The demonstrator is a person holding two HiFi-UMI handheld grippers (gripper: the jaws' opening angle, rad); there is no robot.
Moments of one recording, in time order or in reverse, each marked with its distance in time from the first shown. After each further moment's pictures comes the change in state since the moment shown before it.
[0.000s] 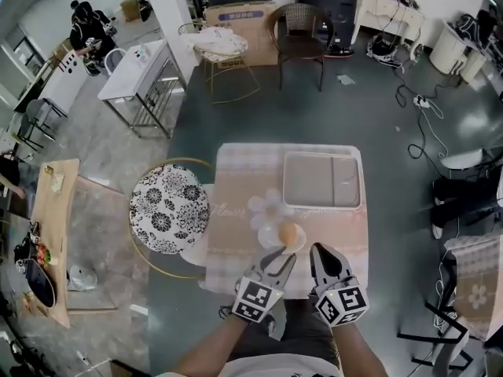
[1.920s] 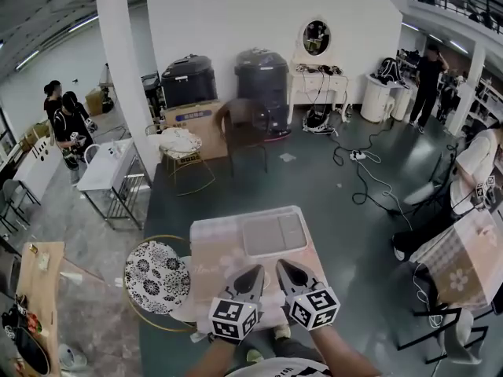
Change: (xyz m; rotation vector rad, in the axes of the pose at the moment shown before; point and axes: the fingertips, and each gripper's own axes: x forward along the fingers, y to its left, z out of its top) left arm -0.111 -0.065 0.173 -0.002 -0.298 -0.038; right arm -0.080 0.072 0.134 -0.092 -0.198 -0.037
